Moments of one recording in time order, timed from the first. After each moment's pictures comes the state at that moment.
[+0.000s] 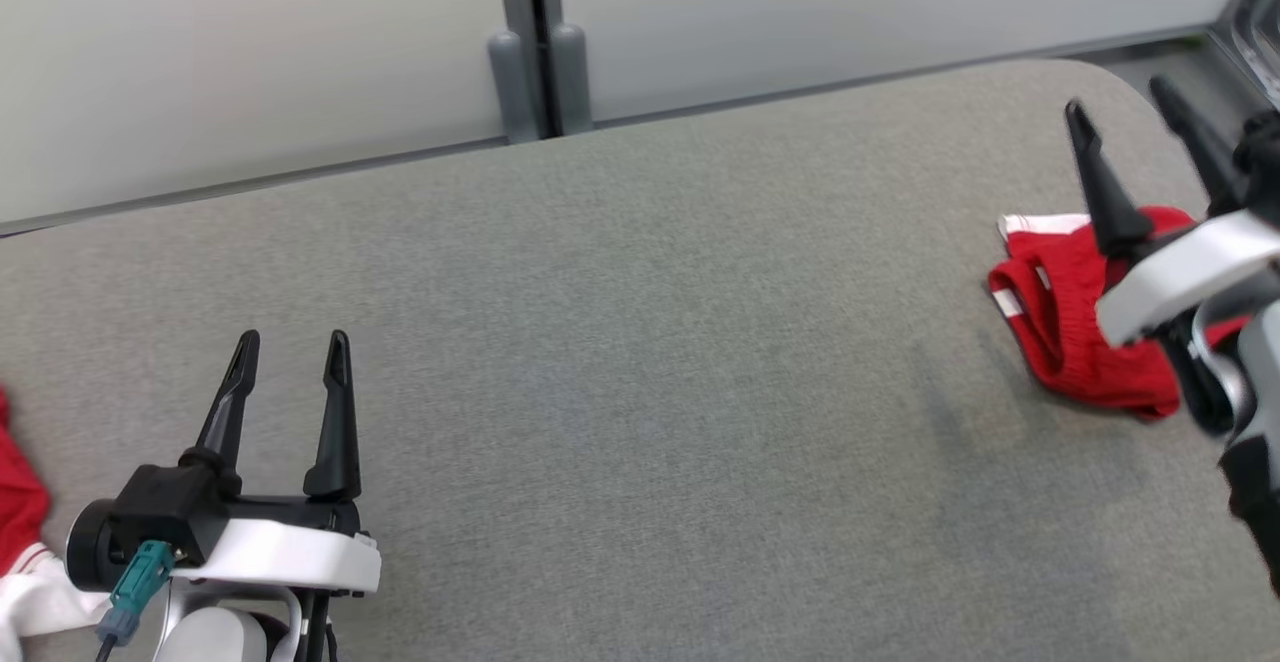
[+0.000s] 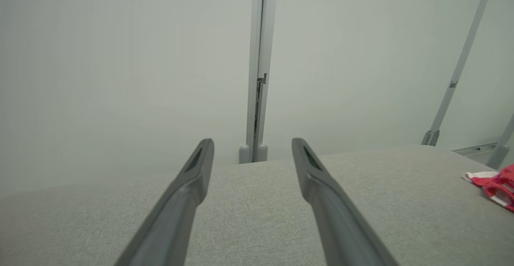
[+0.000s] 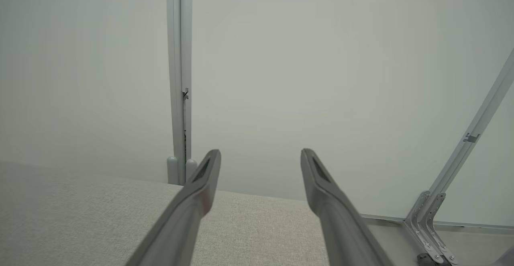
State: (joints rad) left arm -0.12 0.13 -0.05 0.13 -0.24 -0.03 -0.26; right arm -0.77 -0.40 0.38 0.69 0.42 0.13 -0.26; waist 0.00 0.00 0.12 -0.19
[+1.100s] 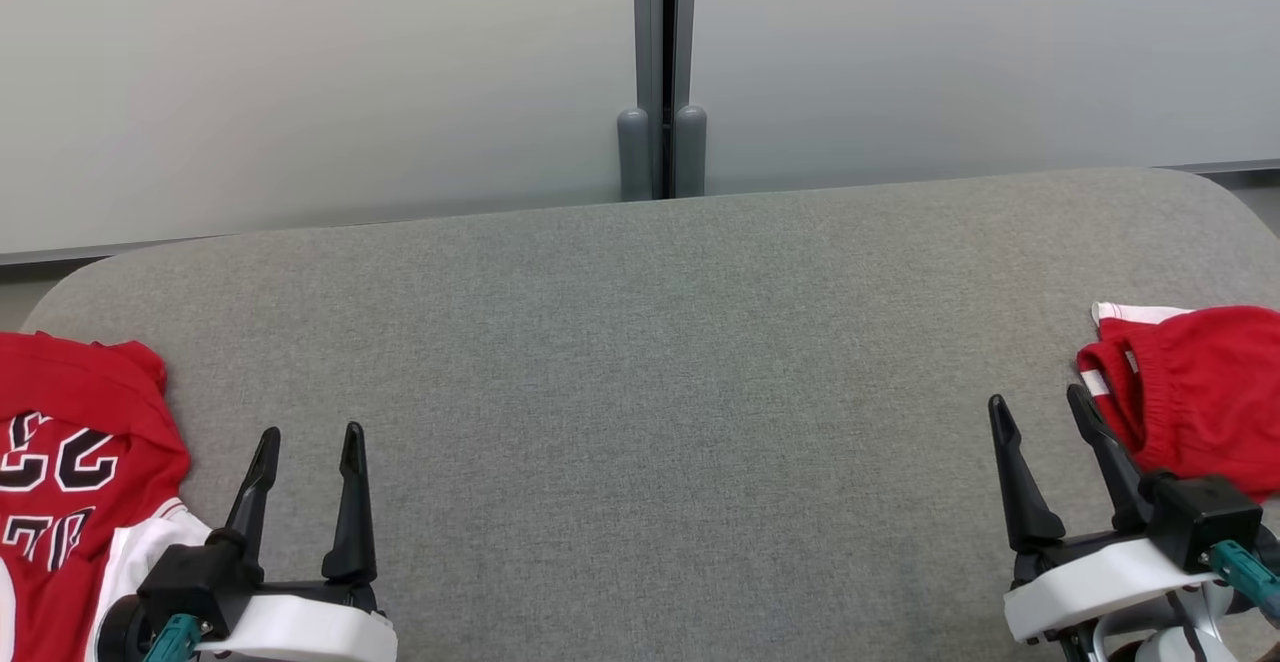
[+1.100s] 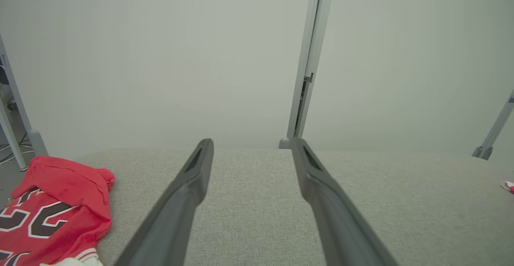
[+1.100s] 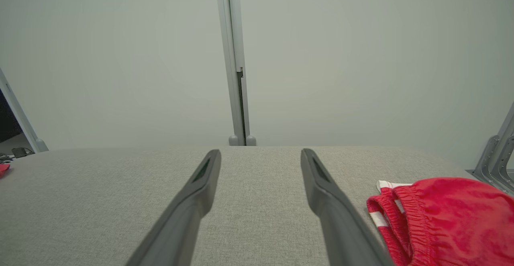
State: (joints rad) left arm 0.01 0.07 -0.02 0.16 -0.23 -0.03 -0.26; right arm -0.09 -0.14 0.12 0.22 0.25 0.13 -0.25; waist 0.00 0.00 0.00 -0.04
